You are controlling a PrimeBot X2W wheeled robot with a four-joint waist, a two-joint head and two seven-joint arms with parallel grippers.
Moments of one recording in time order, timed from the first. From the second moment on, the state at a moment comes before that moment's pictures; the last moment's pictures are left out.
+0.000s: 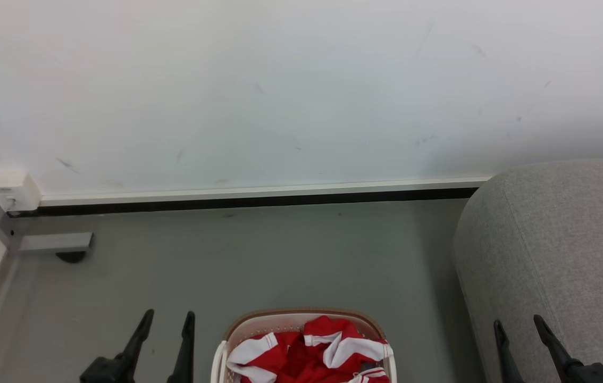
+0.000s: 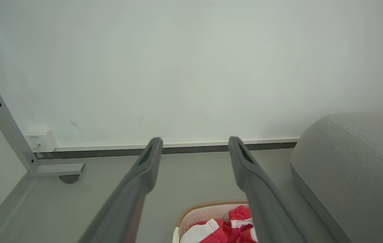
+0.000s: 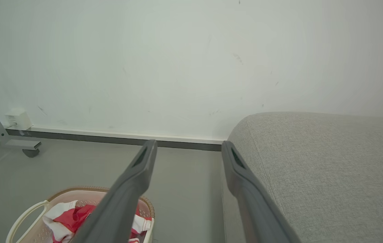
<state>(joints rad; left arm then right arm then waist) 0.00 0.05 -0.01 0.22 -0.07 -0.12 -0.26 -0.01 -0.06 0.03 0.31 0.12 0.13 -0.26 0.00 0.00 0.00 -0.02</state>
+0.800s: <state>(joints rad) -0.05 0.05 -0.03 0.25 -0.11 -0.12 -0.26 -0.05 -0.06 0.06 0.28 0.17 0.13 -0.26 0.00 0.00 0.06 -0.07</state>
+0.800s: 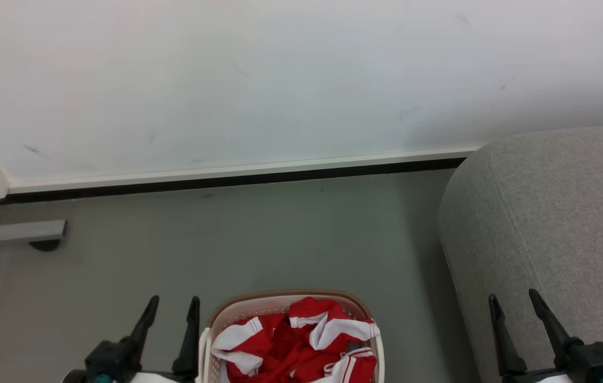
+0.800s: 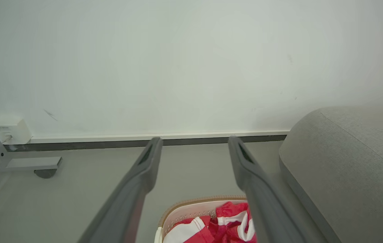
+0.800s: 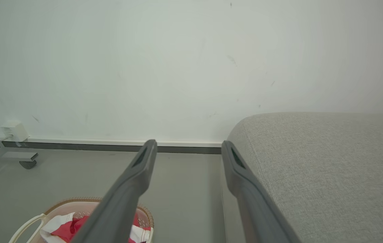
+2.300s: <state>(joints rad) -0.90 0.05 -0.57 1.23 -0.09 -0.13 -0.18 -0.26 -0.05 0.16 -0.05 0.12 0.13 -0.26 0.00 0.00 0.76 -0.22</state>
